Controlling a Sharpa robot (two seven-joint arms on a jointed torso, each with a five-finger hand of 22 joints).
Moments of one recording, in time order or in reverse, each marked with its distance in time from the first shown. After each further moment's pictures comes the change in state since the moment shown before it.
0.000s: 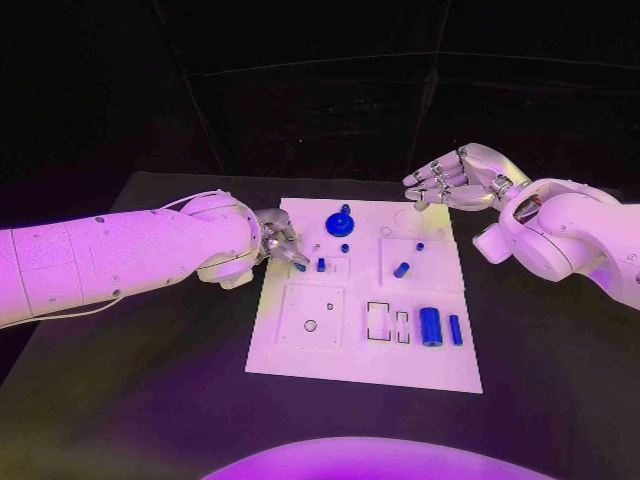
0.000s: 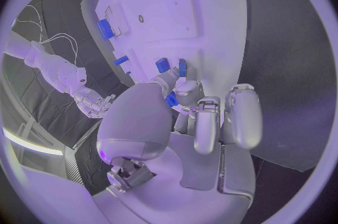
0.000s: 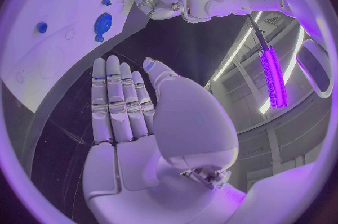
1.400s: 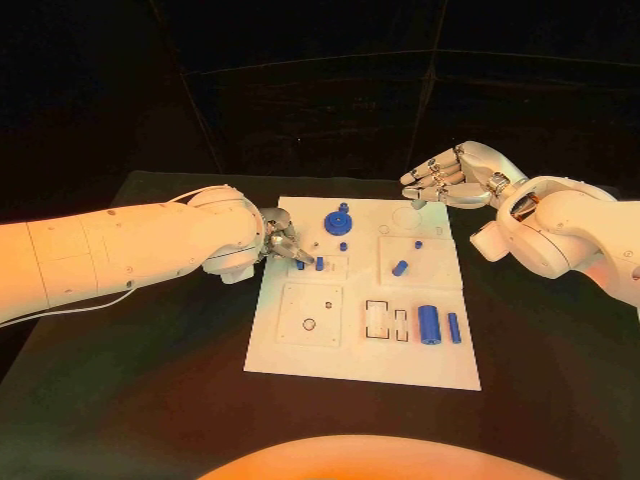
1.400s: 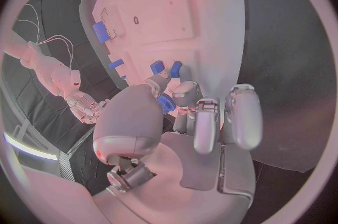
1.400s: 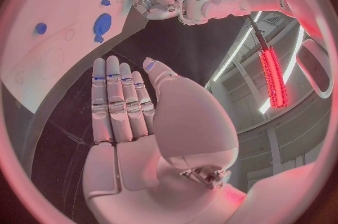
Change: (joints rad) left arm 0.002 0.051 0.000 -0.069 0.014 0.069 -0.022; left_hand -0.186 -0.055 -0.010 0.011 0.000 0.036 -0.025 0.045 0.021 0.016 -0.013 0.013 0.006 0.000 -0.007 0.000 0.000 0.000 0.006 -0.006 0.000 0.000; right arm 0.000 0.002 0.000 0.000 0.000 0.003 0.000; right_hand 0.000 0.000 0.000 0.000 0.000 0.000 0.000 0.000 0.000 0.000 0.000 0.000 0.000 -0.004 0.004 0.000 -0.001 0.000 0.000 0.000 -0.004 -0.003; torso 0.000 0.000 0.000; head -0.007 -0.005
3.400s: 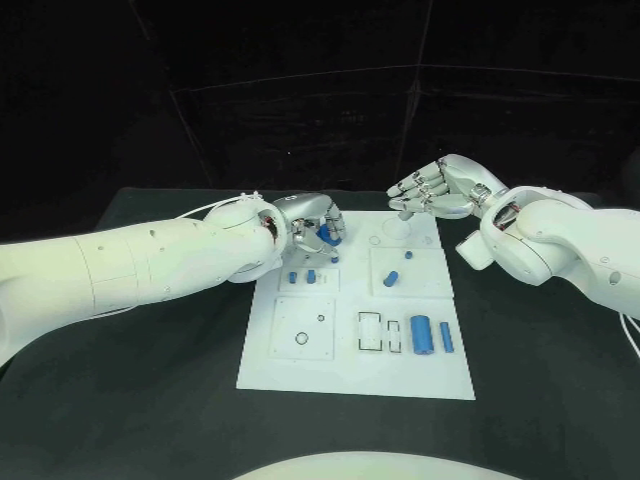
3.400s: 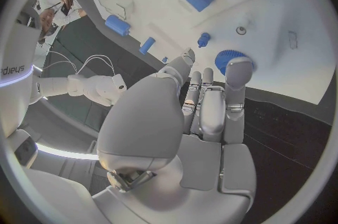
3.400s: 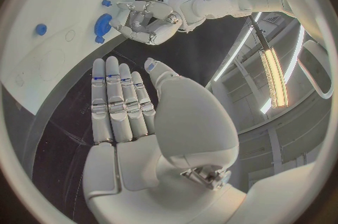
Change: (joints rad) left arm -0.023 0.163 -0.012 -0.201 -0.262 -0.252 0.612; left_hand 0.368 -0.046 -0.159 -0.057 0.003 -0.064 0.111 -0.366 -0.377 -0.423 0.135 -0.741 -0.815 -0.021 0.094 -0.242 -0.126 0.093 -0.157 0.090 -0.419 -0.346; right arm 0.000 0.011 0.000 -0.008 0.000 0.002 -0.008; right_hand -0.020 0.001 0.003 0.009 -0.005 -0.010 0.004 0.000 0.000 -0.015 0.007 0.000 0.000 -0.014 0.007 0.000 -0.004 0.000 0.000 0.007 -0.022 -0.012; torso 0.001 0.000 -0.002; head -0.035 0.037
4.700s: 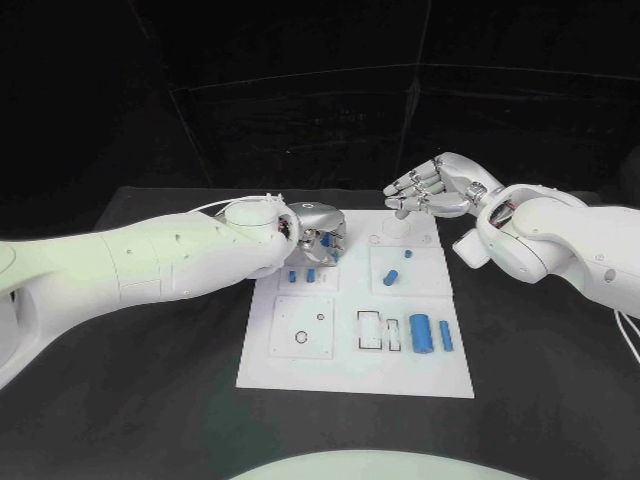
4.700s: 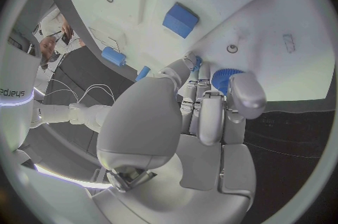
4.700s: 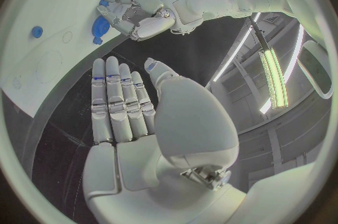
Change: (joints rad) left arm -0.006 0.070 0.002 -0.068 -0.190 0.143 -0.022; left_hand -0.017 0.035 0.114 -0.030 0.000 0.146 -0.018 -0.036 -0.044 0.154 -0.033 -0.046 -0.089 0.021 -0.023 0.056 0.040 -0.030 0.094 -0.030 0.182 0.180; right arm 0.000 0.006 0.000 -0.001 0.000 0.000 -0.001; right_hand 0.000 0.000 0.000 0.000 0.000 0.000 0.000 0.000 0.000 0.000 0.000 0.000 0.000 0.000 0.000 0.000 -0.001 0.000 0.000 0.000 0.000 -0.001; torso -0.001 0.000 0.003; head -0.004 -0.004
